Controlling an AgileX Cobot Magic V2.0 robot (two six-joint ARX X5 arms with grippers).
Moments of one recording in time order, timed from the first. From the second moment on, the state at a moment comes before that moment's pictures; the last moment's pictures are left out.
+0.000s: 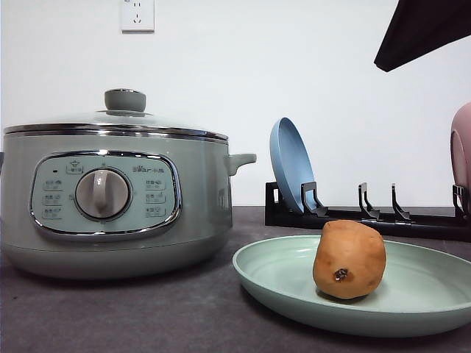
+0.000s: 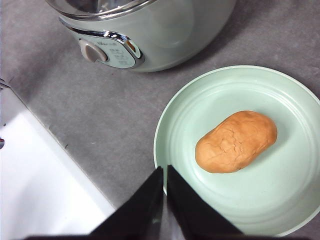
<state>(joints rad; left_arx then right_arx) -0.44 1.30 1.74 -1.32 0.18 0.03 0.57 0.93 0.90 -0.80 -0.37 0.16</state>
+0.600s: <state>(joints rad) -0.36 1.21 1.72 -1.17 0.17 0.09 0.57 0.93 0.90 -0.80 -0.37 0.16</state>
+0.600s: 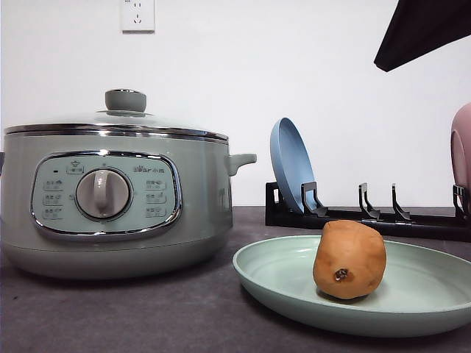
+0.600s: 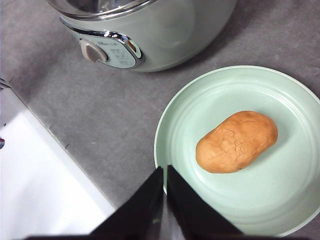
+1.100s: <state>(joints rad) 0.02 0.52 0.94 -0.20 -0.05 0.11 0.57 0.93 0.90 -0.80 -0.37 0.16</state>
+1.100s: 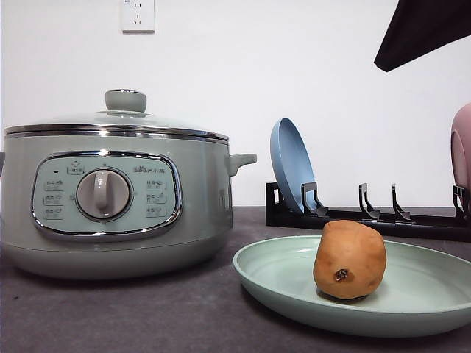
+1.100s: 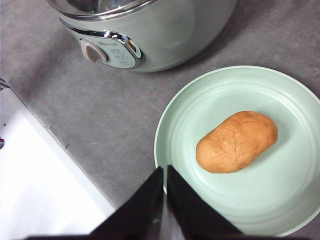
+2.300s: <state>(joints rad) 0.07 0.01 0.03 -0.09 -0.06 0.11 0.57 0.93 0.90 -0.80 -0.37 0.16</state>
